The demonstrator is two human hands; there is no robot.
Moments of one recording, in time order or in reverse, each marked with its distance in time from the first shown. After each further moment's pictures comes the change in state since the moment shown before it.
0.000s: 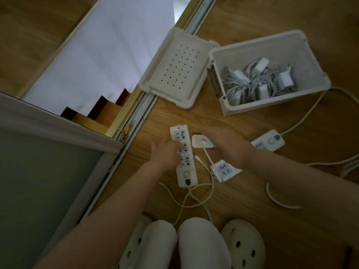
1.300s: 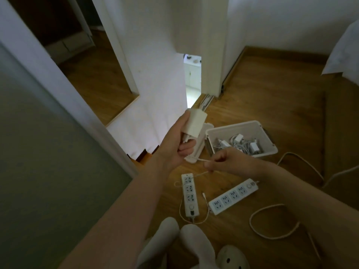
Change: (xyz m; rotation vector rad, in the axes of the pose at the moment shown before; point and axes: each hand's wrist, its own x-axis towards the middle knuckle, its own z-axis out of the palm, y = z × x) left_hand -0.221 0.114 -0.198 -1.576 0.035 0.476; right_hand -0.126 -0.147 -0.162 0.461 0.017 0.038
